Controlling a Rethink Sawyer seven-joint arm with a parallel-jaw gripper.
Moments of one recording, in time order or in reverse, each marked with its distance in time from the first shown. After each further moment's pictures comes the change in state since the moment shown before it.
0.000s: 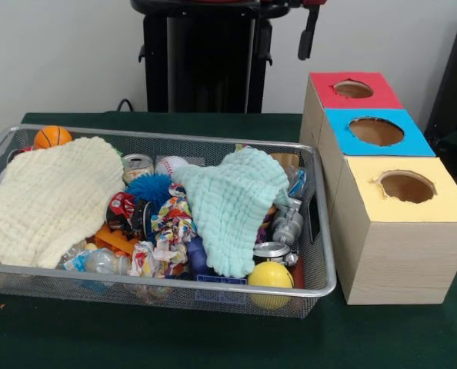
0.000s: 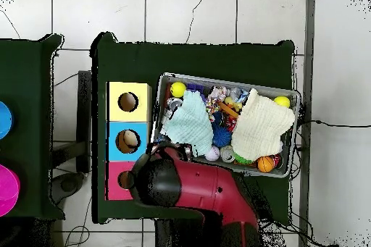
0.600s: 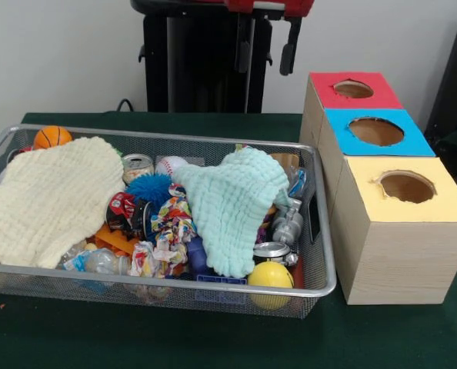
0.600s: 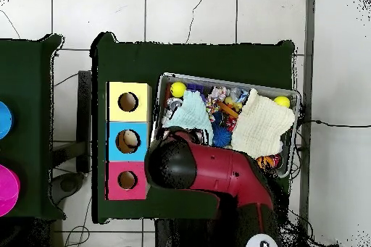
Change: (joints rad) arm -0.074 0.047 0.053 -0.090 -0.050 0.000 0.000
